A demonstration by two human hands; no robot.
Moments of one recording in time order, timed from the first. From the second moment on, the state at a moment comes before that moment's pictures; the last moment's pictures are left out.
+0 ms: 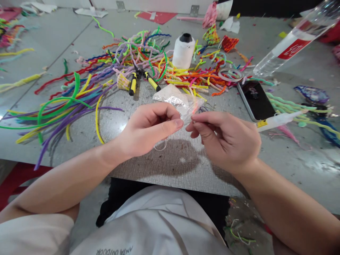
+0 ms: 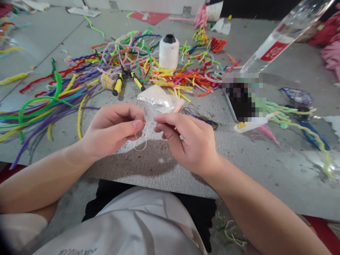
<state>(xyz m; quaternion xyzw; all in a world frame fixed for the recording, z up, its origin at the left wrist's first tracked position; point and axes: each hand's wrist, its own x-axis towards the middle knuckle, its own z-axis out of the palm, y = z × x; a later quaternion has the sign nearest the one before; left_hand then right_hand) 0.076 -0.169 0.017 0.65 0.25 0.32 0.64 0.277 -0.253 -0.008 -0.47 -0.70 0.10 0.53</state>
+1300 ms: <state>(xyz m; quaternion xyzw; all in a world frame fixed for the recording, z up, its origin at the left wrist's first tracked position) 0.076 -0.169 0.017 0.66 0.25 0.32 0.64 0.276 -0.254 -0.004 -0.48 -0.72 0.08 0.50</state>
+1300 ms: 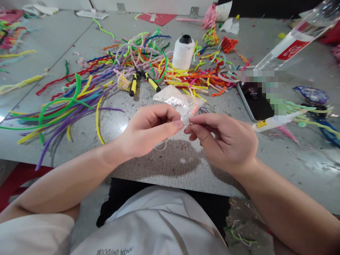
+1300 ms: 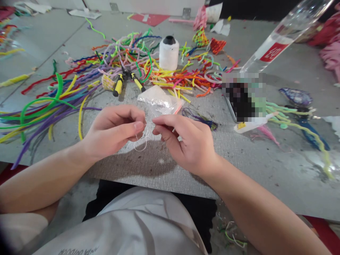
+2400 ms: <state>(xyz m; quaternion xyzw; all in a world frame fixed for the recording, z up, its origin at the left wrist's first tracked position) 0.076 -0.171 0.019 0.67 0.24 0.31 0.63 0.273 -0.256 0.002 -0.48 -0.73 0.05 0.49</state>
